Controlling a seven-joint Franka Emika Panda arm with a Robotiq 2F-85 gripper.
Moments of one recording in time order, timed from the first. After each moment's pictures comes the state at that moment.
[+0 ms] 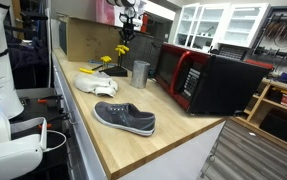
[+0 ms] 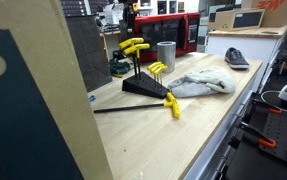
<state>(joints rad) 0.14 0.36 0.17 -1.51 0.02 1.93 -0.82</state>
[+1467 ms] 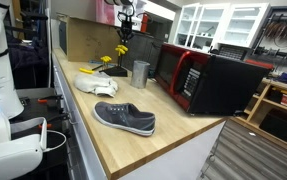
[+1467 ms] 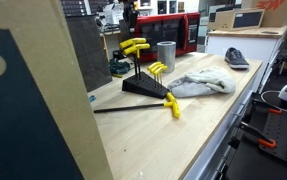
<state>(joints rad) 0.16 0.36 0.17 -1.50 -0.06 1.87 -0.82</state>
